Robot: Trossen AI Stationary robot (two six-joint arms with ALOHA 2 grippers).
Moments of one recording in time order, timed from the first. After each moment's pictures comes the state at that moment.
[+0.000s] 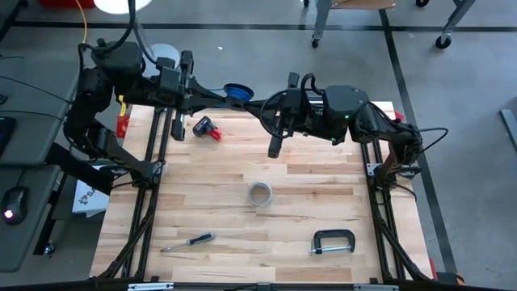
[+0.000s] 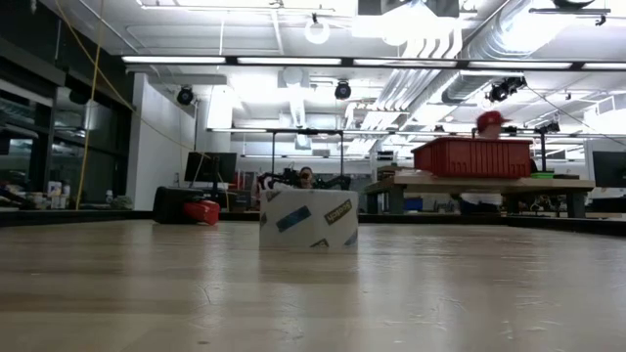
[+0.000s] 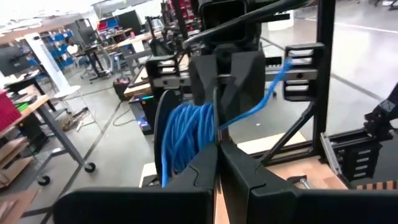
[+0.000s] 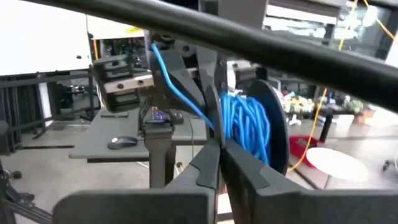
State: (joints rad) left arm 0.09 1.50 2.36 -0.98 0.08 0.27; right arm 0.14 1.81 2.36 -0.49 0.37 -0.12
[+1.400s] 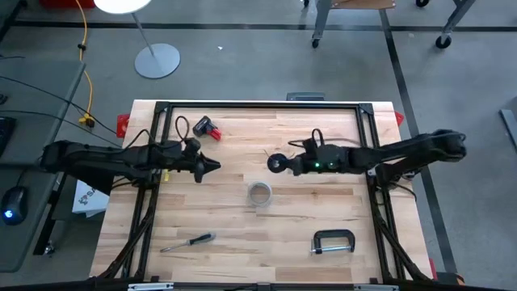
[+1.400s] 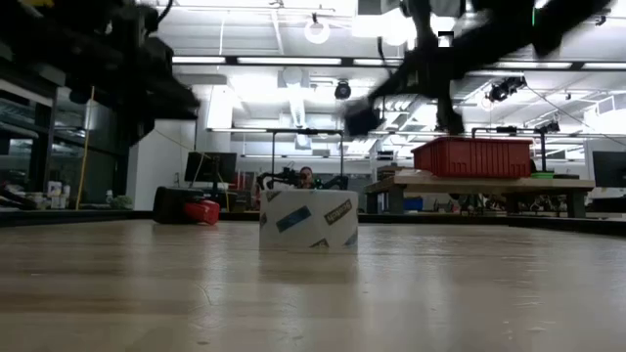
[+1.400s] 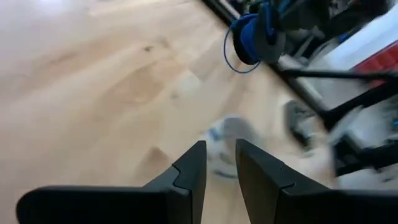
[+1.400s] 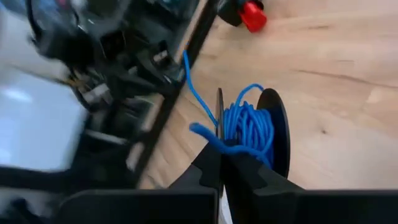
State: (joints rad) left arm 0.07 0.73 0.32 0.02 -0.04 -0.71; right arm 0.03 1.27 0.62 0.29 0.19 1.09
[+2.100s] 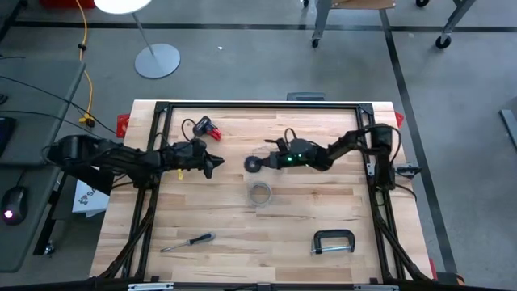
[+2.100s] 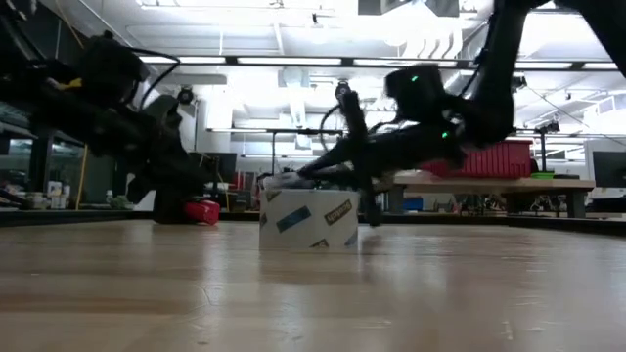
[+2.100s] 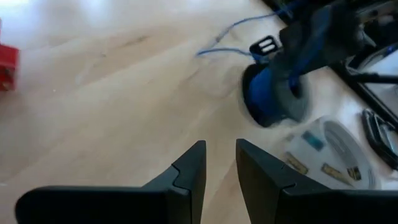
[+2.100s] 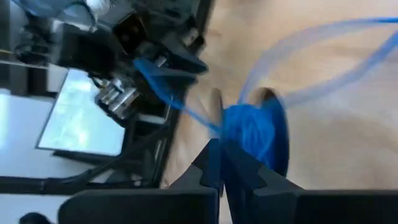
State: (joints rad) left arm 0.25 1.17 0.10 0.64 -0.03 -0.63; right arm -0.19 2.01 0.70 1.05 -0.22 1.19
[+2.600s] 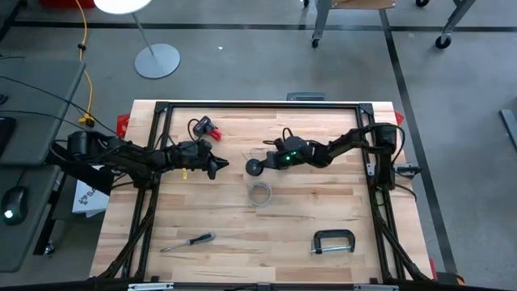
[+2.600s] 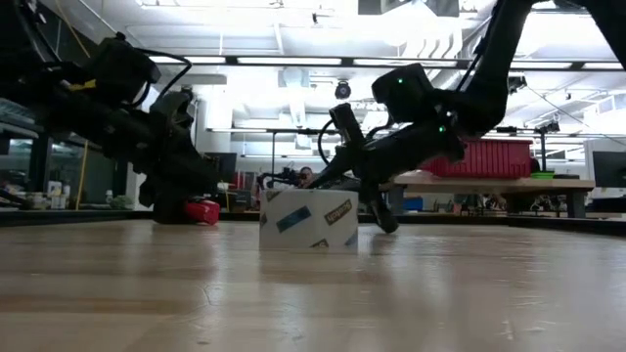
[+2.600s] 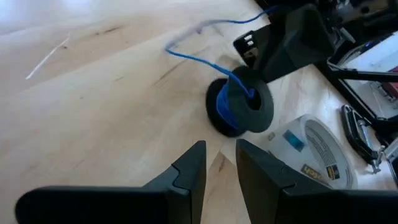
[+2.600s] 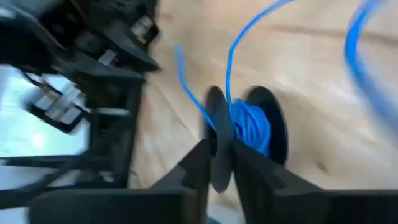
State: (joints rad) left arm 0.25 1.29 0.14 0.71 0.05 -0.65; right arm -0.21 1.95 0.75 0.77 -0.24 1.20
